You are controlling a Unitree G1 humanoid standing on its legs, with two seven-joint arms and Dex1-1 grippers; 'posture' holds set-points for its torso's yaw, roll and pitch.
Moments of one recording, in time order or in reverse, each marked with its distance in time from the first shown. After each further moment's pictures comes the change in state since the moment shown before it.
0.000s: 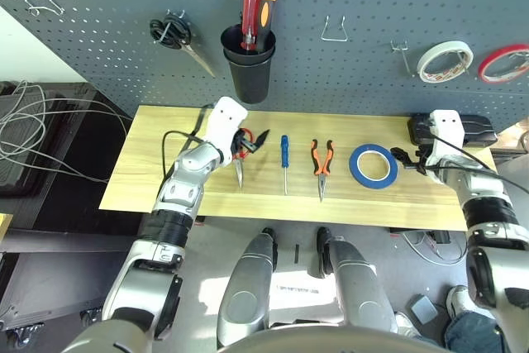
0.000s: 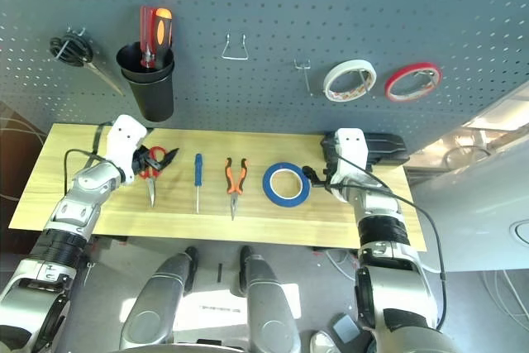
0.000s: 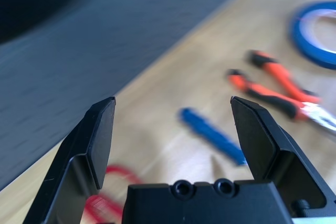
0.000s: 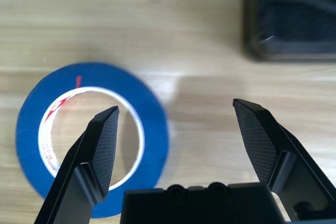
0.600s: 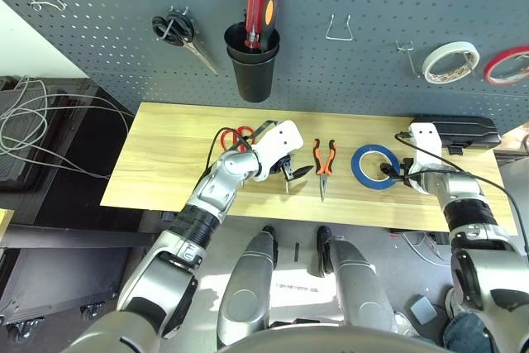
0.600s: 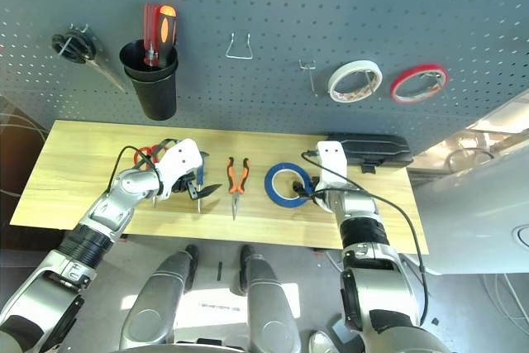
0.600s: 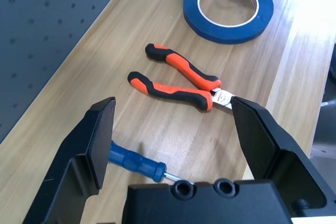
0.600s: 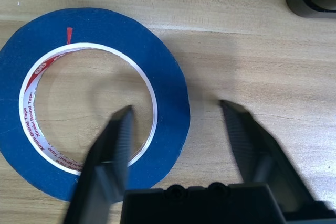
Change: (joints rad) left arm -0.030 -0.041 -0.157 0.021 0.080 0.006 -0.132; right arm -0.007 0.041 0.042 0.055 -0.049 0.062 -0.064
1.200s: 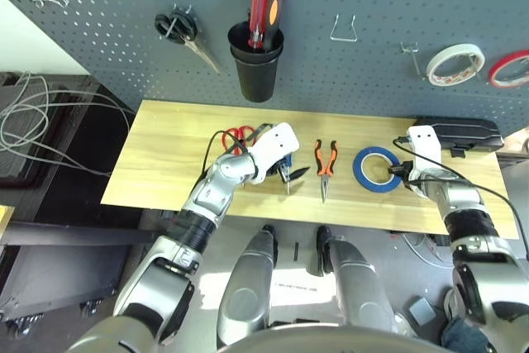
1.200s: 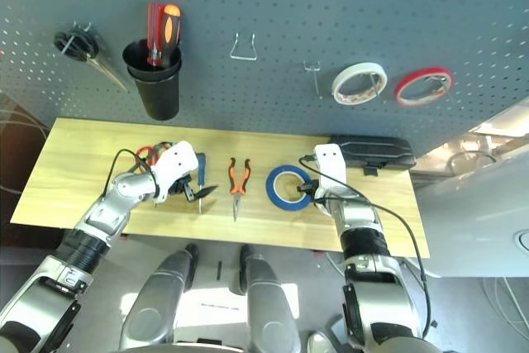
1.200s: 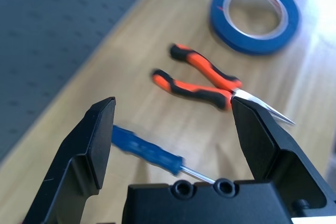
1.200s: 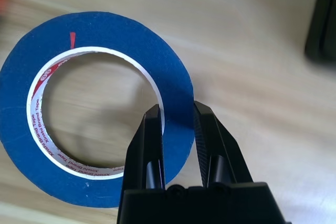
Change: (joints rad) left arm 0.039 0.002 0.059 -0.042 -0.015 -0.088 0.063; right arm 0.279 -0.062 0.094 -0.452 -0.067 -0.205 0.069
